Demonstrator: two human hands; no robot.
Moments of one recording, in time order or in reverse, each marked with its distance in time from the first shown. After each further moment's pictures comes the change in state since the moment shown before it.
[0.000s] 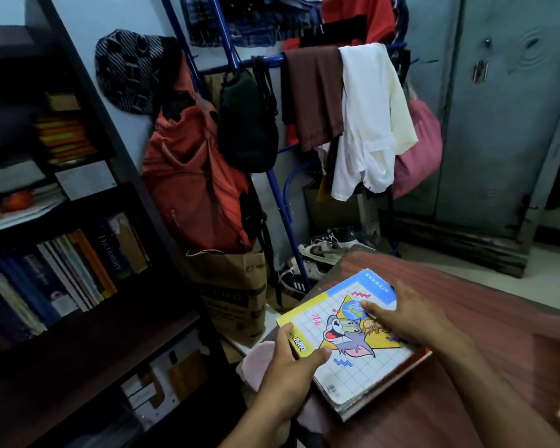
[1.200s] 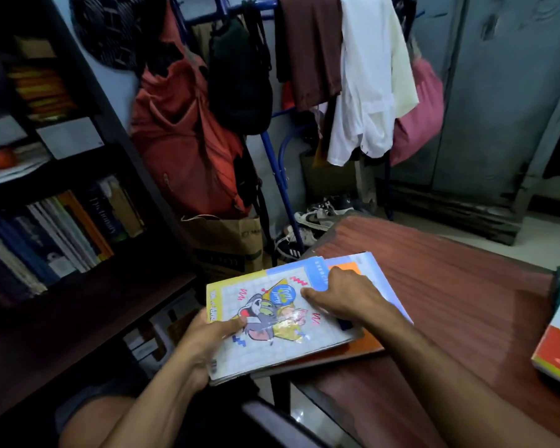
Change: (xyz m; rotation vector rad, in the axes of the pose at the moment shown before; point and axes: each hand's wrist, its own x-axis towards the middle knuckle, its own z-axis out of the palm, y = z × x) left_hand -0.017 0.004 -0.100 -0.055 0.172 -0.090; right_hand -0.056 -0.084 0.035 -0.147 -0.130 -0.164
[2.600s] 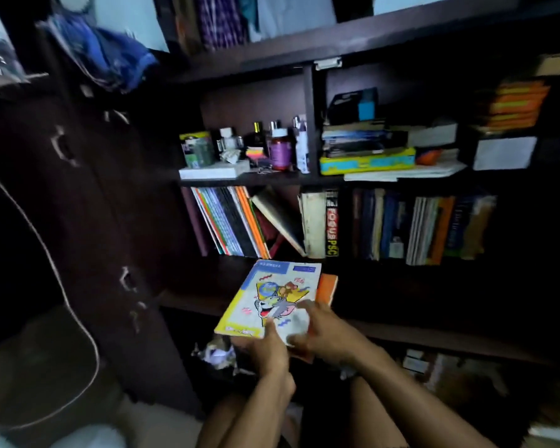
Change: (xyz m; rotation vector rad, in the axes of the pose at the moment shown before) left_hand -0.071 -0.111 -0.343 -0.808 1.459 0.304; right_hand -0.114 -0.428 0.170 0.149 -0.571 -1.239
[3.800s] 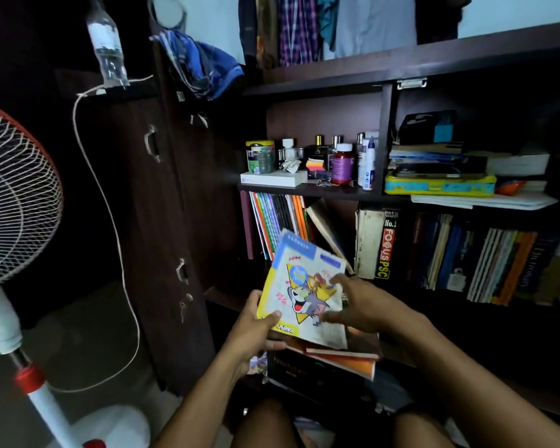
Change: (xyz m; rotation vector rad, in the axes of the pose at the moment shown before) left_hand -0.001 0.157 -0.083 0.407 -0.597 0.194; right_hand 0.051 -0.061 -0.047 -0.341 -0.007 -0.075
